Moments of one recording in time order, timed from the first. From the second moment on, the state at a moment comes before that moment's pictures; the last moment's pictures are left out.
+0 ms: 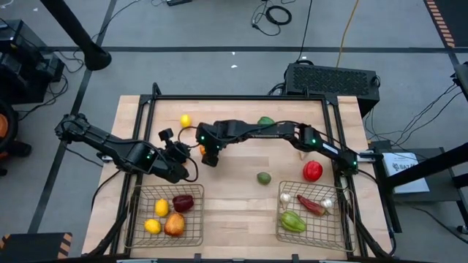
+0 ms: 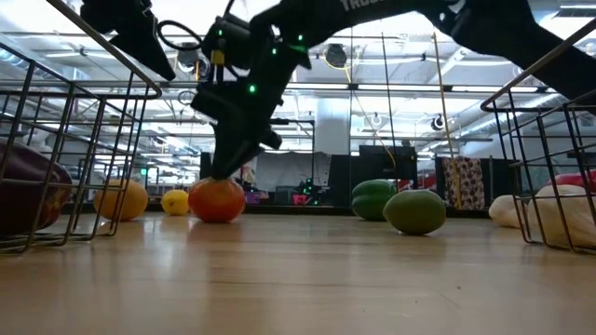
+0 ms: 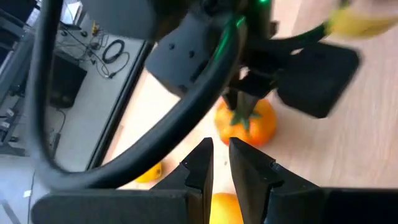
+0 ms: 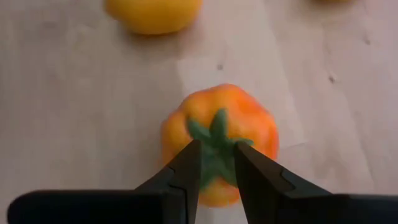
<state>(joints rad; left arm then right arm) -0.37 1.19 1.01 -1.00 -0.75 -0.44 -0.11 2.44 2.23 -0.84 0.05 0.15</state>
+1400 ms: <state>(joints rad) -0.49 1.18 1.01 -1.20 -0.67 -0.60 0.13 2.29 2.10 -1.24 0.34 -0.08</state>
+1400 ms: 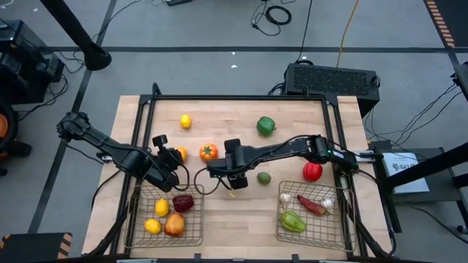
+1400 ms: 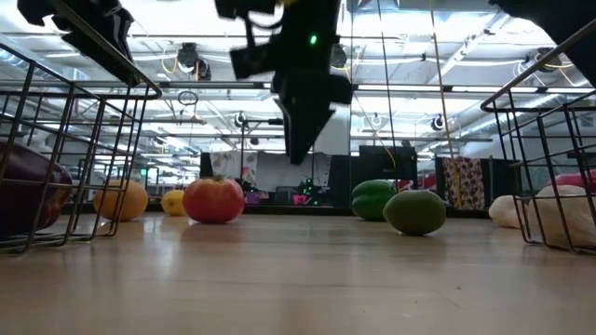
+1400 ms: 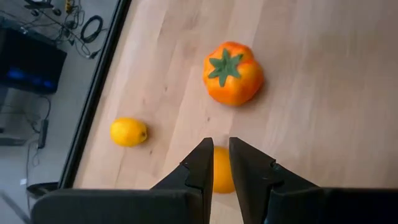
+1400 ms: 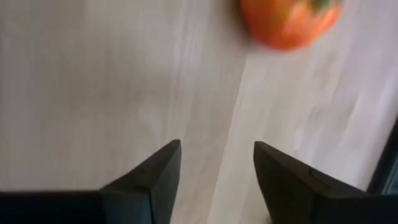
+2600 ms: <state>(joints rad) -0.47 1.12 1.05 -0.96 -0.74 -0.33 0.03 2.06 1.24 0.44 0.29 -0.82</state>
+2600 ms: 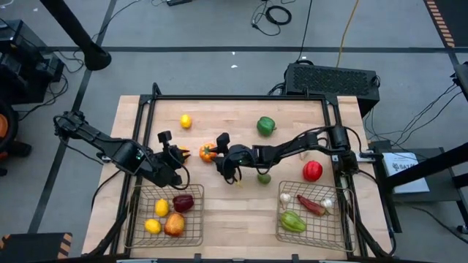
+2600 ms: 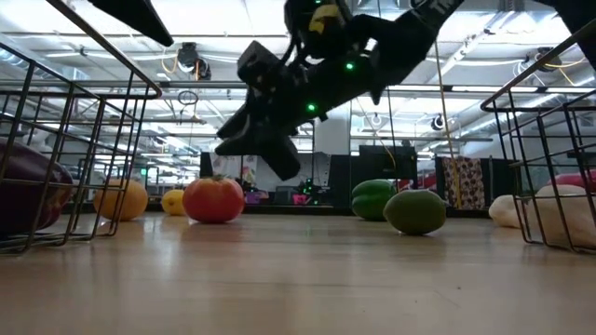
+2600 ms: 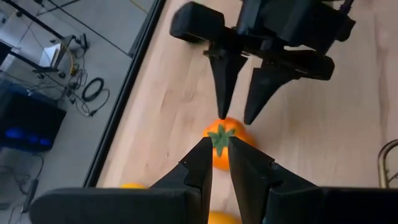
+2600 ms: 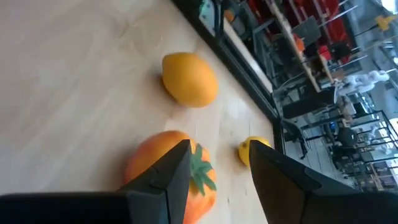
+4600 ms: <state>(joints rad) -0.46 1.12 1.05 -0.98 -0.75 -0.33 -0.01 2.13 1.33 0.28 0.23 -0.84</state>
